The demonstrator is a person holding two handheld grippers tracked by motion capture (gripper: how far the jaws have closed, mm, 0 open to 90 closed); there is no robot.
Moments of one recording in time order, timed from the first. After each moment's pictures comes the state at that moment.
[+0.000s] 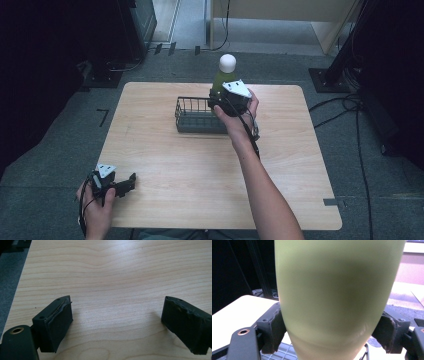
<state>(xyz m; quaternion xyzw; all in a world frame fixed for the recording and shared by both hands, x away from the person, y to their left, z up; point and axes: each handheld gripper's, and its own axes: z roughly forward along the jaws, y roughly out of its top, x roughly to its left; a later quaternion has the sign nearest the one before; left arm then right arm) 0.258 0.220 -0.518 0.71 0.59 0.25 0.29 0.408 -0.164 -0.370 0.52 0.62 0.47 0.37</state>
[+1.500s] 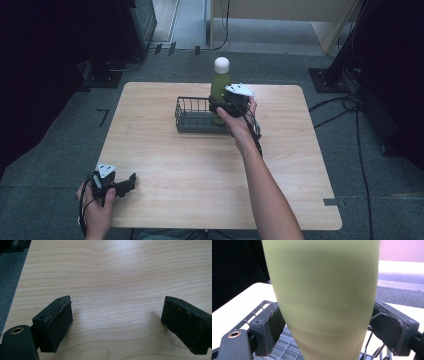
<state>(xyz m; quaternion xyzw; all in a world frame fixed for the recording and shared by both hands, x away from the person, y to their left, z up) 0.258 0.220 -0.518 0.71 0.59 0.25 0.29 0.428 -0.178 -0.400 0.52 0.65 0.48 0.28</state>
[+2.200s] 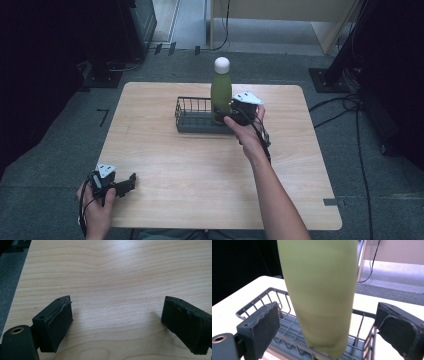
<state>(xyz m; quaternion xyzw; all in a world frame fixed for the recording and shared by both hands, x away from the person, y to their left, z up) 0.258 0.220 -0.518 0.71 0.59 0.25 0.29 0.400 -0.198 -0.404 0.50 0.66 0.48 0.28</state>
